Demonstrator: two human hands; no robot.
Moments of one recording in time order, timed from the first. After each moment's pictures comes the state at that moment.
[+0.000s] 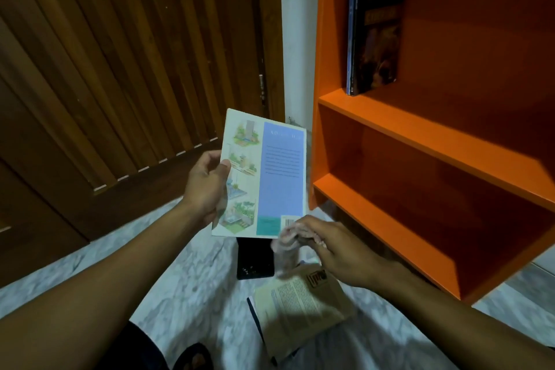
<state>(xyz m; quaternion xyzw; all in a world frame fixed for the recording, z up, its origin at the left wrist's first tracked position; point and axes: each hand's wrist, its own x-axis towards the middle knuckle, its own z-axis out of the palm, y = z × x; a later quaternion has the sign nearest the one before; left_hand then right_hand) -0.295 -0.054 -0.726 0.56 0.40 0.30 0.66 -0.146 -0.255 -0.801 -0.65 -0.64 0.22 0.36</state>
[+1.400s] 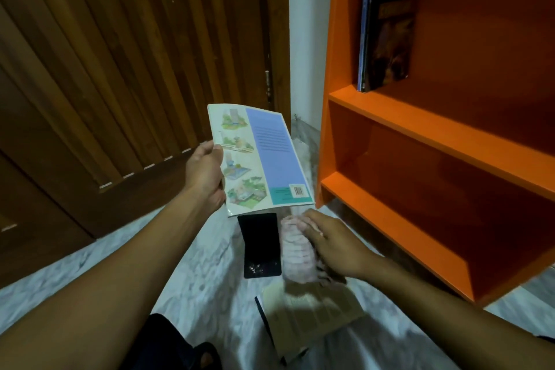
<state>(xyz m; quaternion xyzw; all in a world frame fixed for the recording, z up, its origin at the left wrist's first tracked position) -0.286 -0.025 -0.722 0.43 0.42 0.37 0.71 -0.159 -0.221 -0.817 -0.69 -0.53 0.27 0.41</state>
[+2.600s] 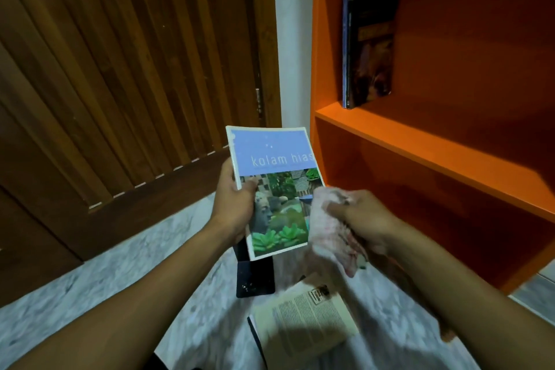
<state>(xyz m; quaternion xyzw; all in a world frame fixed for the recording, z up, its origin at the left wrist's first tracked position) -0.258 -0.075 -0.738 0.65 0.34 0.37 0.57 -0.110 -0.230 -0.748 -0.73 -0.26 0.35 0.53</state>
